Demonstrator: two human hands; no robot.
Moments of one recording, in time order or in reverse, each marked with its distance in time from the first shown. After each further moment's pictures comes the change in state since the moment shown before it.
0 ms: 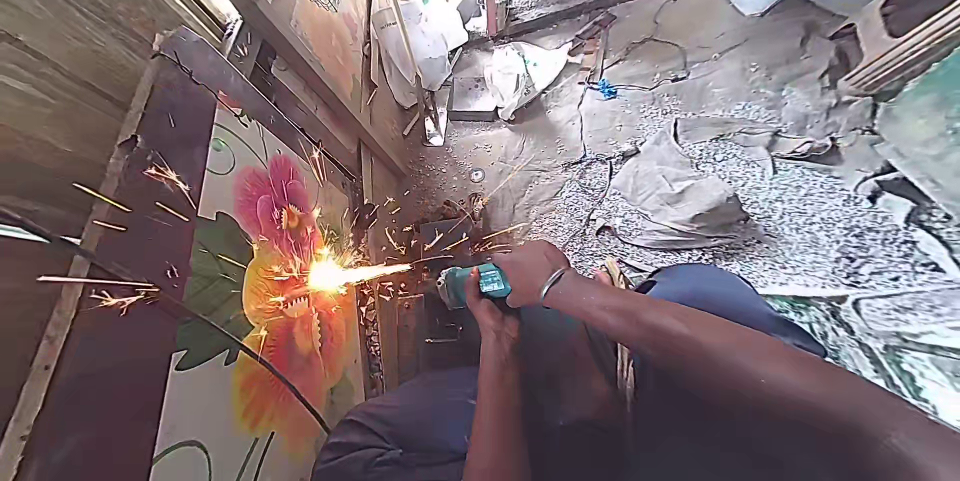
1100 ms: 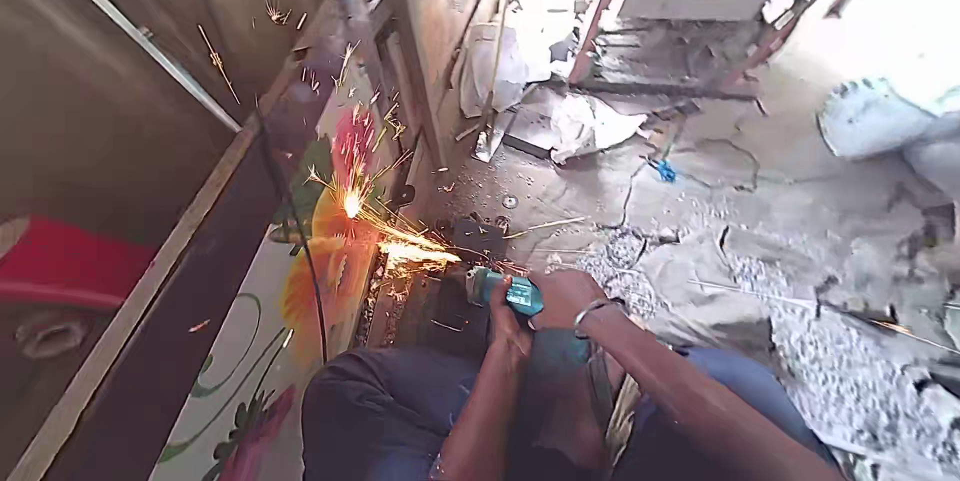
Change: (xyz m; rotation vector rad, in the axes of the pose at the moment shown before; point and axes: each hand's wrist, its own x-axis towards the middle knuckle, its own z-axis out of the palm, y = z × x) left_hand -0.015 0.003 0.007 0.008 0.074 -0.054; right_hand -0.012 -0.001 -0.005 -0.117 -0.029 0.005
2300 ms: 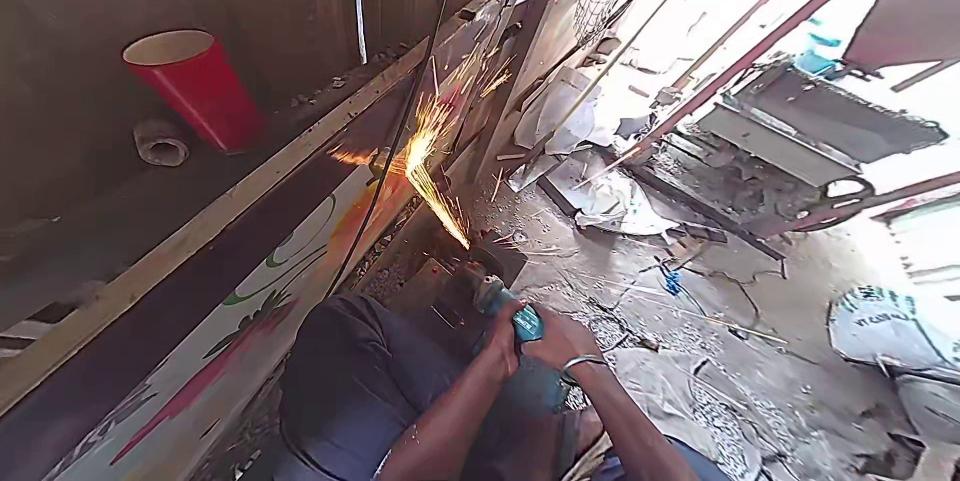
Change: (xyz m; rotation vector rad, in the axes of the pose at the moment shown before) left_hand 0.008 0.005 -0.011 0.044 0.012 -0.047; right_hand 0.026 -0.009 0.022 -0.053 0.038 0.087
